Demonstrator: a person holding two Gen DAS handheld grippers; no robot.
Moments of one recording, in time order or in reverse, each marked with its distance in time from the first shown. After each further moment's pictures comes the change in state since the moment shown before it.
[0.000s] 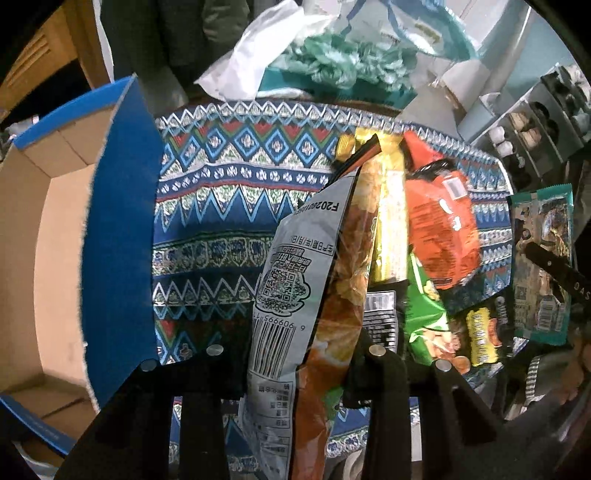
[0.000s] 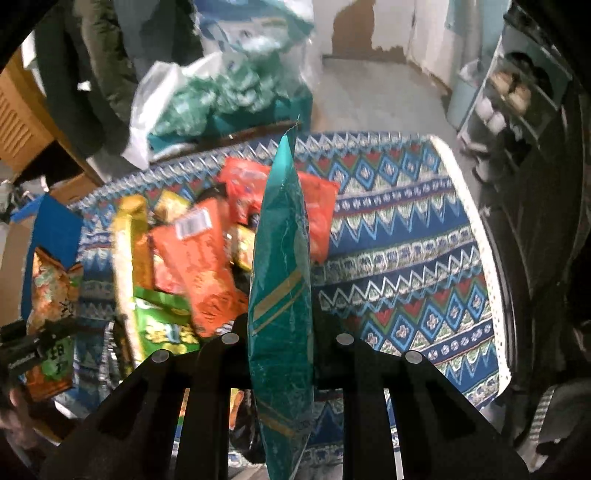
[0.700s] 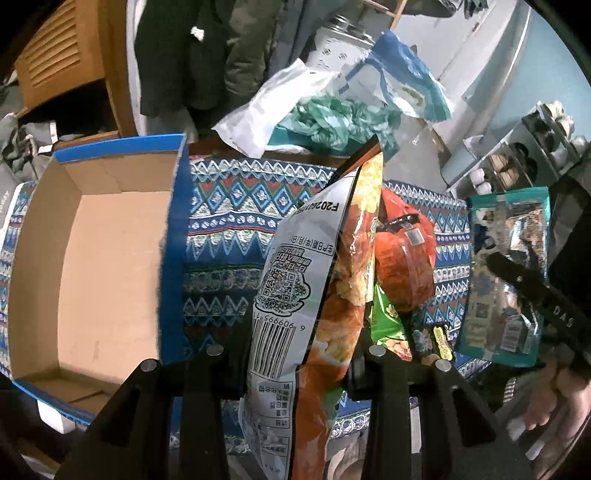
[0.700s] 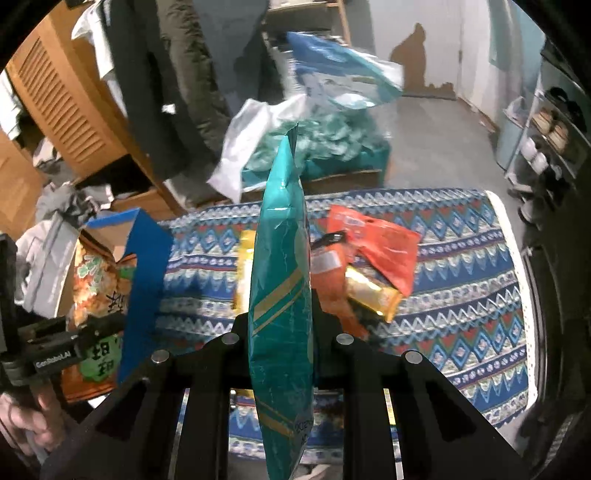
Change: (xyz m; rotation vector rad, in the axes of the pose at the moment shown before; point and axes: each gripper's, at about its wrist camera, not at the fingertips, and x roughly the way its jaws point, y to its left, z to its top) left arm -0.070 0.007 -0.001 -0.051 -0.150 -0.057; right arm -0.057 0.078 0.008 -0.082 -0.119 0.211
